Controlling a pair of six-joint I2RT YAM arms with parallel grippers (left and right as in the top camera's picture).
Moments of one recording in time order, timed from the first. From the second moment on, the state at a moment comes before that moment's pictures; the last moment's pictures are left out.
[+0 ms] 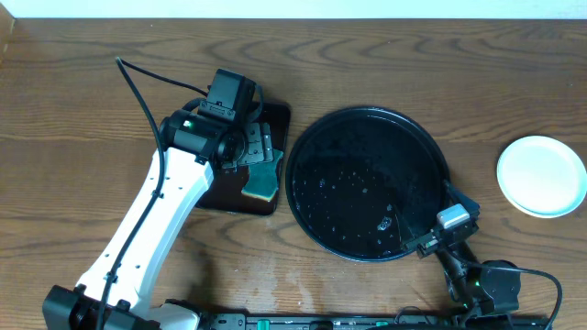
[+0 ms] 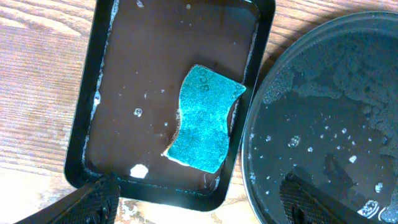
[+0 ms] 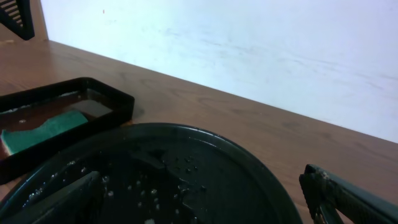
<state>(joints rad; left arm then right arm) -0.35 1.48 1.34 -1.05 -0.03 -0.46 0.12 0.01 0.01 -0.05 -0.31 -0.14</state>
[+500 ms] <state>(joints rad) -0.35 1.48 1.34 -1.05 -0.03 -0.46 0.12 0.01 0.01 -0.05 -0.31 -0.15</state>
